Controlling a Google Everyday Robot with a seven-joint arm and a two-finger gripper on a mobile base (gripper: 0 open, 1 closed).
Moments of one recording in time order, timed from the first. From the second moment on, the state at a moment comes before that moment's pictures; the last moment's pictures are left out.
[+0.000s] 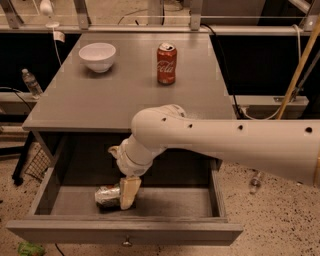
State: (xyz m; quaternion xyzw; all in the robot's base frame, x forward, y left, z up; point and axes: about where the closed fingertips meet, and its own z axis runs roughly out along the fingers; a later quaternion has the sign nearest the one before) arm 0.481 0.127 0.678 -0.80 0.54 0.13 0.24
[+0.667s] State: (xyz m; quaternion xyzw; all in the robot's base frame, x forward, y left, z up) arm 0.477 0.138 0.636 -0.80 0.56 0.10 0.20
